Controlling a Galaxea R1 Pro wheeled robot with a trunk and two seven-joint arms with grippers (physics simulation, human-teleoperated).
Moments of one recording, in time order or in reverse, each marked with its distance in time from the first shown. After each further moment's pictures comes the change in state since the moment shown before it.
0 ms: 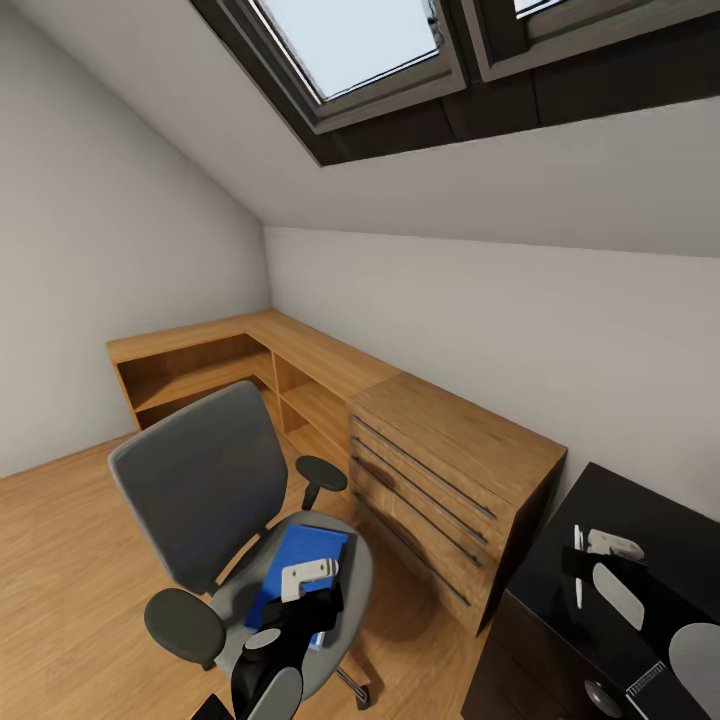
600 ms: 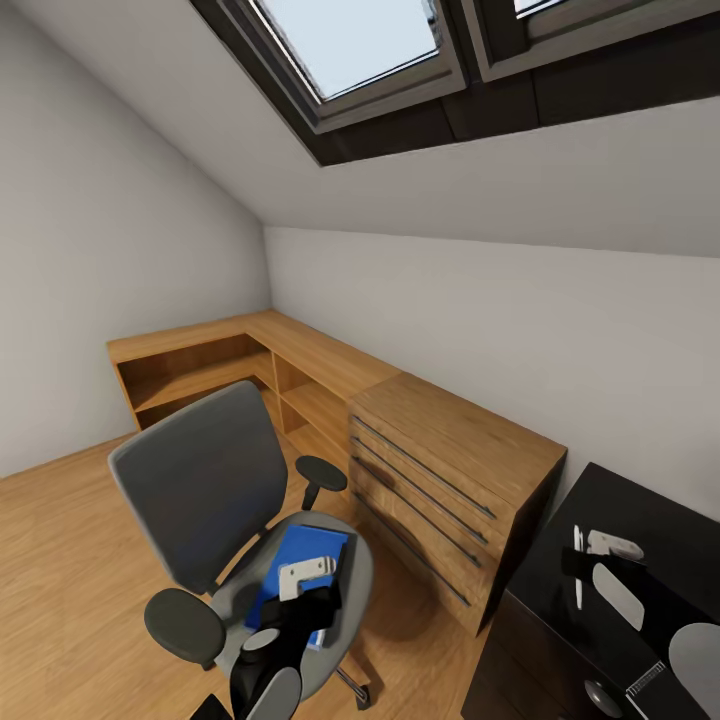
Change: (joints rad) left arm 0.000 0.005 0.000 -0.002 -0.001 -0.020 0.003; right arm 0.000 0.001 0.001 0.002 0.002 0.007 0.000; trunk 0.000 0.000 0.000
